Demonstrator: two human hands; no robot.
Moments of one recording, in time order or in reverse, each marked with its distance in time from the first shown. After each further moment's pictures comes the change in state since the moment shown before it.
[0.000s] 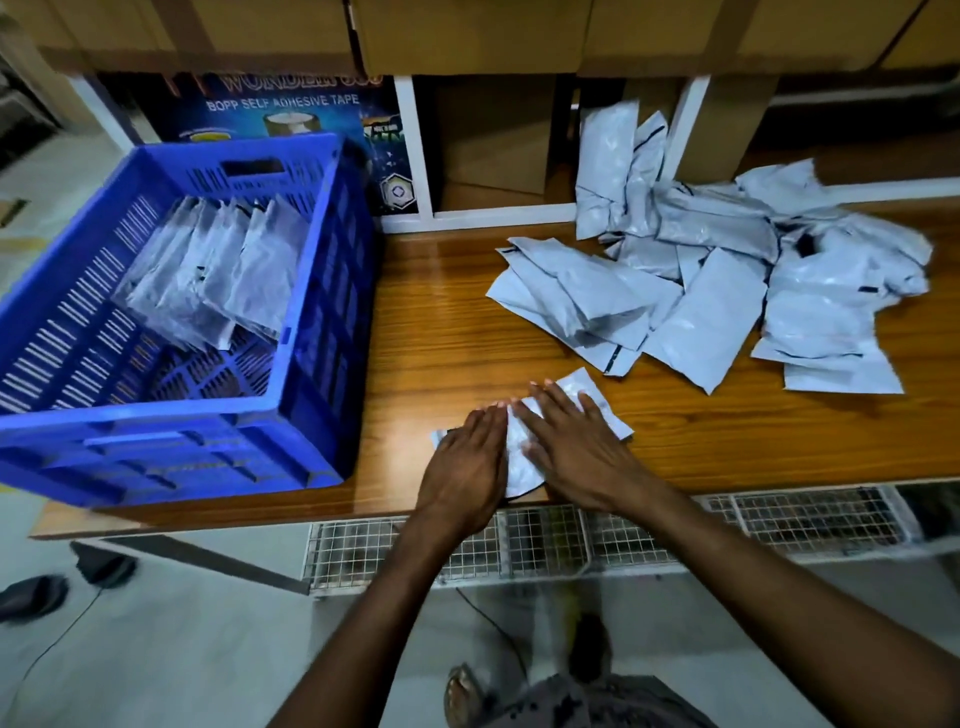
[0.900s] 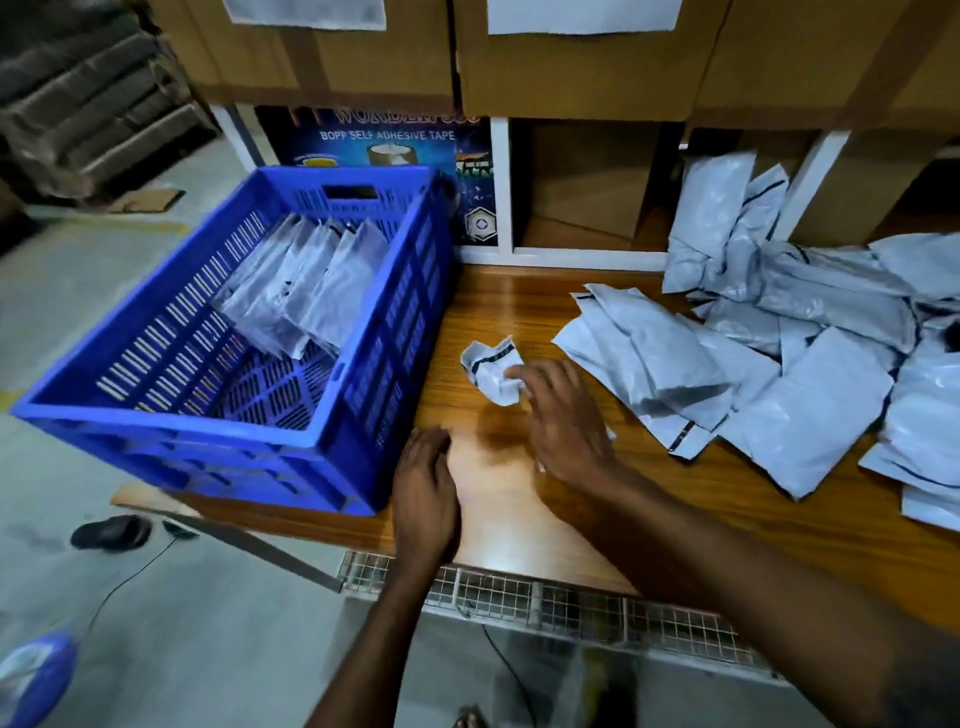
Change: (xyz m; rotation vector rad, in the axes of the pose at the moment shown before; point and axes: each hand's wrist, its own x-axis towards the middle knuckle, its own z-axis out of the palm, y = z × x) left_hand 0.002 -0.058 0.000 -0.430 0.680 -0.588; right_hand 0.119 -0.024 -0.036 0.367 0.626 -0.219
